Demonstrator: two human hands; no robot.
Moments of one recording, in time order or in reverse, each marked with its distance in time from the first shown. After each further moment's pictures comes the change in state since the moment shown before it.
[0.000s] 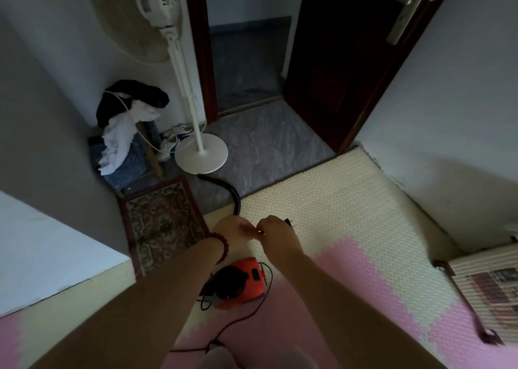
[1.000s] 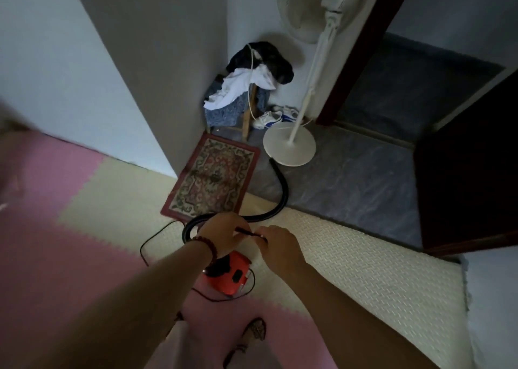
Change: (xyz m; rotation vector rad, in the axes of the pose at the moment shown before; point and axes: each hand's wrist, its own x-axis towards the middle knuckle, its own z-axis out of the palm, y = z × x) left_hand 0.058 0.033 0.033 -0.214 0.505 -0.340; right_hand 0.128 0.088 -0.031 0.003 -0.356 -0.707
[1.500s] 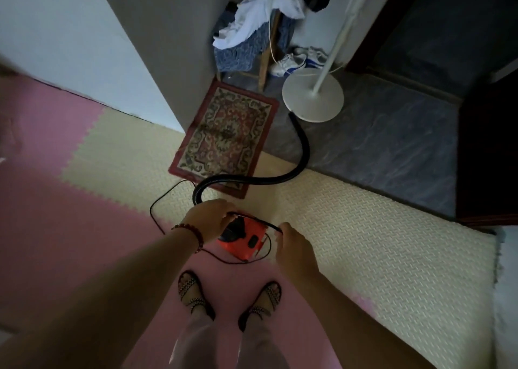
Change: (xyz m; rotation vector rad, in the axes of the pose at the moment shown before) left_hand 0.031 -0.127 0.073 0.140 -0.171 -0.105; right_hand 0.013 0.053 0.126 0.012 -0.087 0.251
